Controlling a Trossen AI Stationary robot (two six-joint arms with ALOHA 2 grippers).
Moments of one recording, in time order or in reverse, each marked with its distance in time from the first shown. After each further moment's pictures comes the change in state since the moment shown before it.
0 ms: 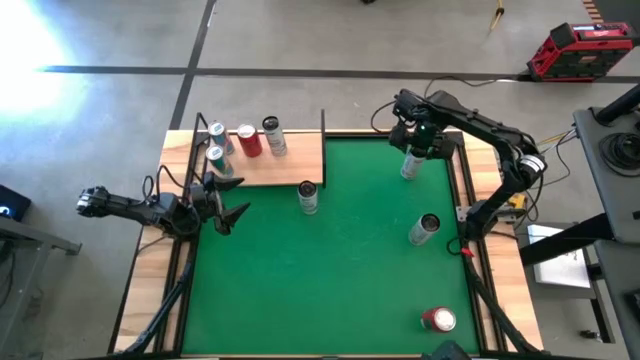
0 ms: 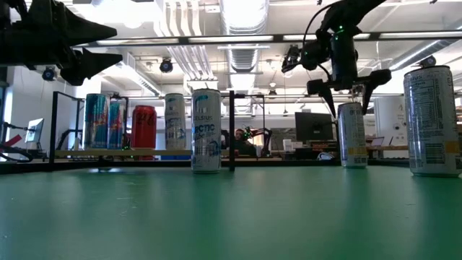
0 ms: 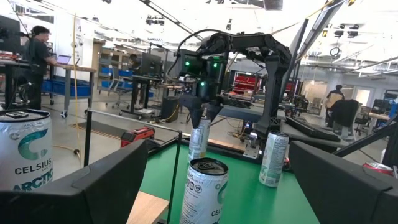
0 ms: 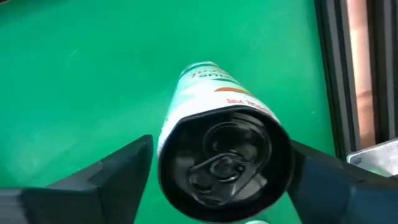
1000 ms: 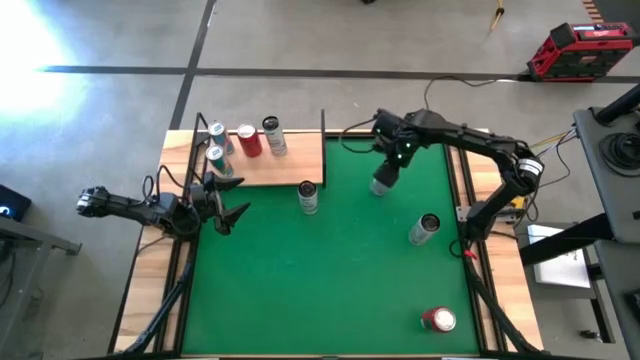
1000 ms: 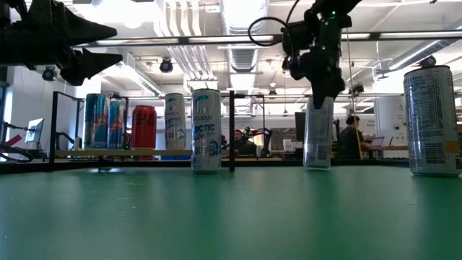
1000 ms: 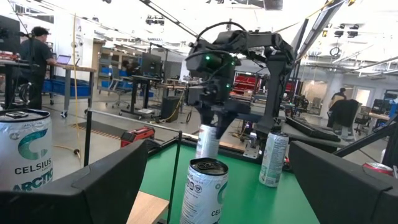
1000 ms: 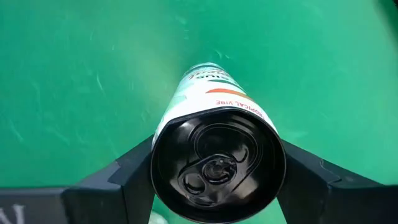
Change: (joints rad) left arm 0.000 0.000 0.000 0.000 0.000 0.000; right arm 0.254 -0.013 -0.008 0.146 -0.137 -1.058
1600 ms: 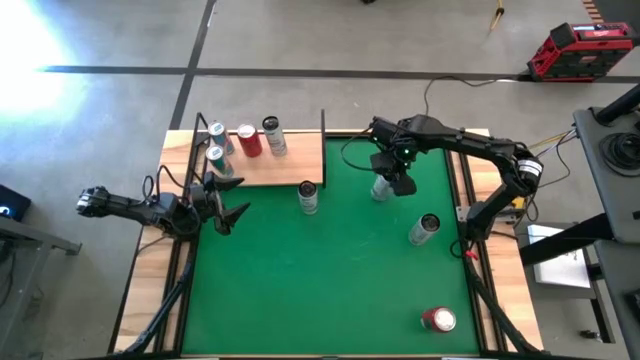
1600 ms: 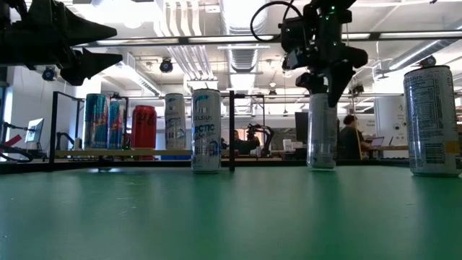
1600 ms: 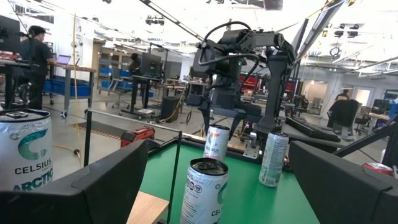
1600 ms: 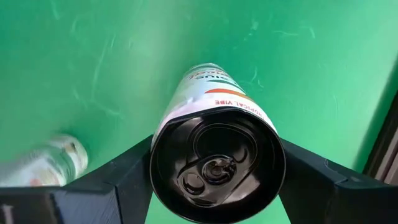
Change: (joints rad) left arm 0.000 0.000 0.000 0.000 0.000 0.000; right arm 0.069 -0.002 0.002 -0.039 0.004 -0.718
